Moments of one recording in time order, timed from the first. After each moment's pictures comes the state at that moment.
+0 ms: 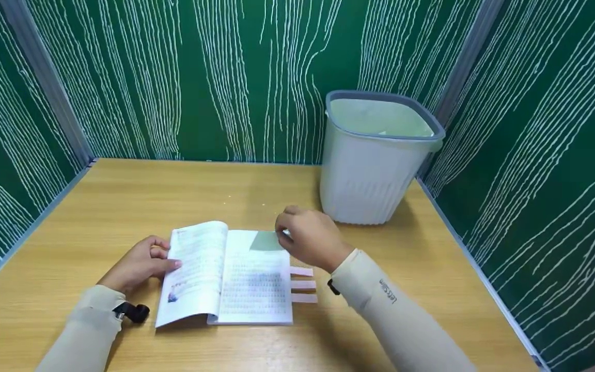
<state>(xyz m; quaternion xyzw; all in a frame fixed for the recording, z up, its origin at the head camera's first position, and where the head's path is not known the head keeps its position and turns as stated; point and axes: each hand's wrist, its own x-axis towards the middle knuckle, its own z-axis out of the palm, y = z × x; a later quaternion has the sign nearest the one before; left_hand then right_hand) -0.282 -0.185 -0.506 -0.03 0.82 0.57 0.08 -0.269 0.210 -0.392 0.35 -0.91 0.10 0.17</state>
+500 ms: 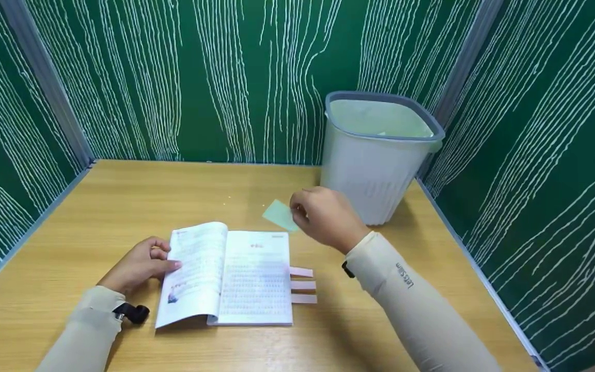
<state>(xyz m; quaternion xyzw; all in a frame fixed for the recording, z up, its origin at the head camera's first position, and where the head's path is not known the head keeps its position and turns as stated) -0.283 -0.184 -0.506 -0.03 0.82 0.56 0.07 -0.280 0.230 -0.356 0.33 -0.91 0.12 0.21</state>
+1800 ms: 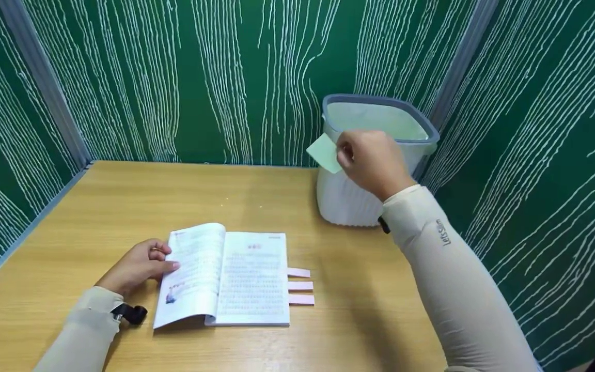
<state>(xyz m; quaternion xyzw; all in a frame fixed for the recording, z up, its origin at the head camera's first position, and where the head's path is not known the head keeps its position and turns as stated) -0.282 -0.184 -0.503 -0.03 0.83 0.55 0.08 -0.298 0.292 -0.262 0.20 -0.93 0.12 0.27</state>
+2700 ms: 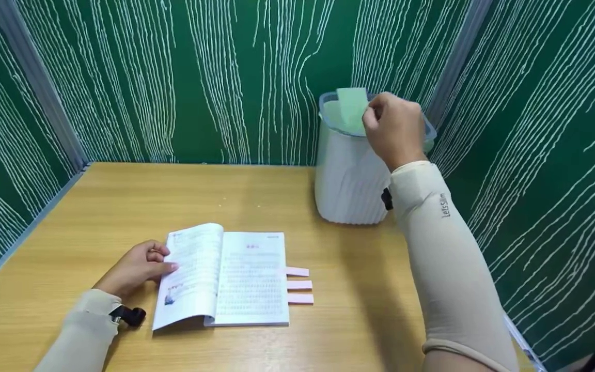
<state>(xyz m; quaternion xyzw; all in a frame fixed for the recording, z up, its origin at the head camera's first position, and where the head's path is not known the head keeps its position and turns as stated) -0.283 -0.183 -0.507 -0.02 0.82 0.57 0.08 -0.322 0.318 -0.231 0.01 -0.92 0.23 0.32</state>
